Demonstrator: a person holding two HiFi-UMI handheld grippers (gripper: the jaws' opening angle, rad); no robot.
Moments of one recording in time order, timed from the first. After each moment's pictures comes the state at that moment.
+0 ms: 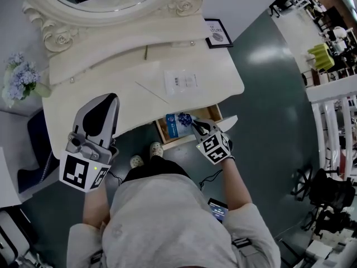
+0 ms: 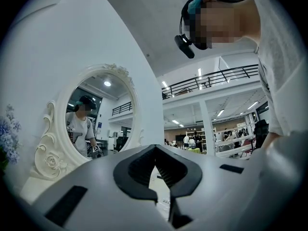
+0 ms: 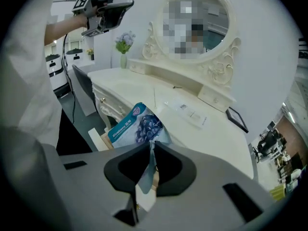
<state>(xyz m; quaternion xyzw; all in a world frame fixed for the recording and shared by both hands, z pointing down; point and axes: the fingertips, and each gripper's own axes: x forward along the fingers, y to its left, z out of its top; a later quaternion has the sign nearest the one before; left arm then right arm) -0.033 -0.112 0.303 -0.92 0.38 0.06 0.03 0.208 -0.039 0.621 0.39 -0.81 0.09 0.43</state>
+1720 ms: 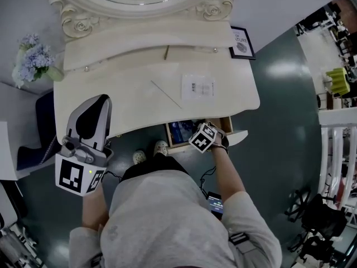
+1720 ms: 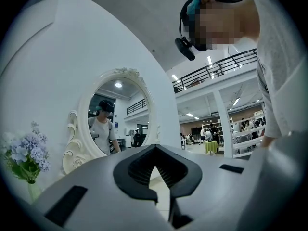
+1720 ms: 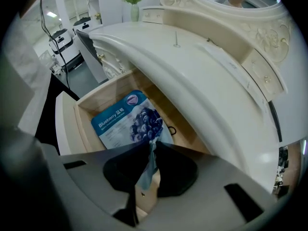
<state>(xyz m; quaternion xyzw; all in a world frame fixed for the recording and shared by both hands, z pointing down) -0.078 -0.121 0.306 -0.88 0.47 0.02 0.04 0.199 -0.063 0.741 0.25 -0.74 0.14 0.61</state>
